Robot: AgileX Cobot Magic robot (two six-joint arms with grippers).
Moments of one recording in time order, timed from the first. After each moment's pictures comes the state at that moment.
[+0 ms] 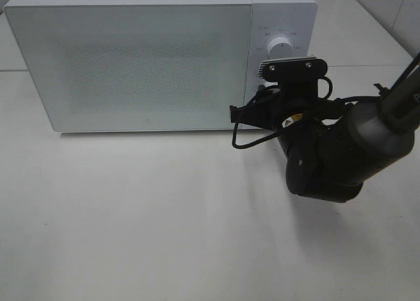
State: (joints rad) left arm -0.05 0.00 -0.52 -0.05 1.08 0.01; right arm 0.62 2.07 -0.77 0.68 -1.17 -0.28
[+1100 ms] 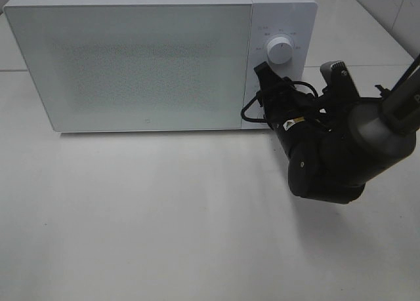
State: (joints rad) left arm -0.05 0.00 -0.52 -0.05 1.08 0.01; right arm 0.62 2.07 -0.77 0.66 -1.18 0.80
